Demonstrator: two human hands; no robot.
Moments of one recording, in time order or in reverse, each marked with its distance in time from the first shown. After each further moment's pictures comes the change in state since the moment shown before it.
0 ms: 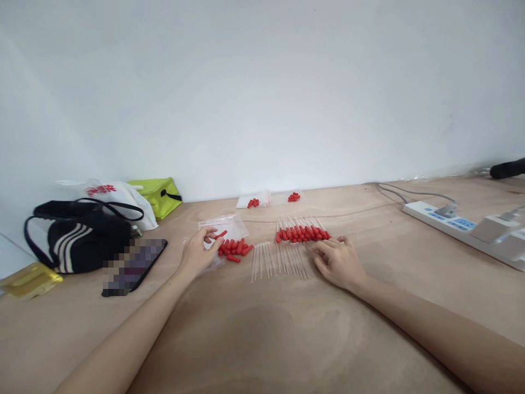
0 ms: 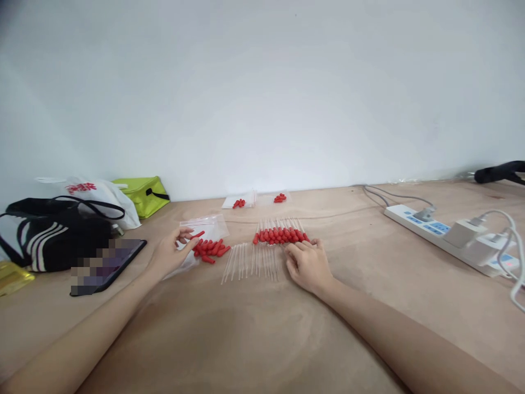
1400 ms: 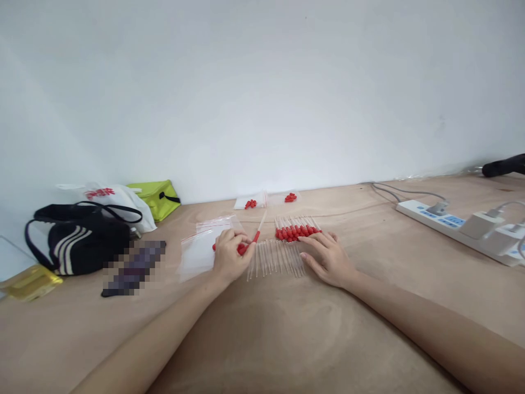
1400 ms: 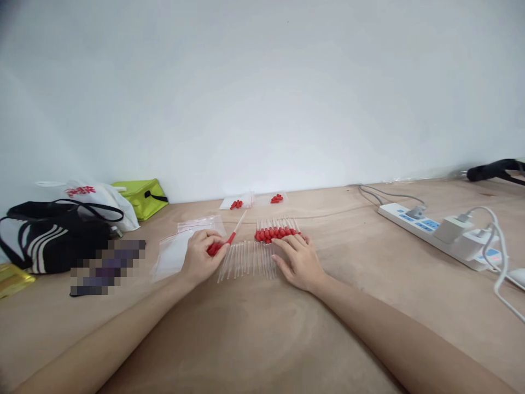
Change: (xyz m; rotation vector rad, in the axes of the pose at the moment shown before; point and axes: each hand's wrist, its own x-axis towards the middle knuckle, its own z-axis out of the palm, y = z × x) left_hand -0.024 0.076 0.032 -0.002 0.151 0.362; right_hand 0.001 0.001 0.000 0.141 0.060 -0.126
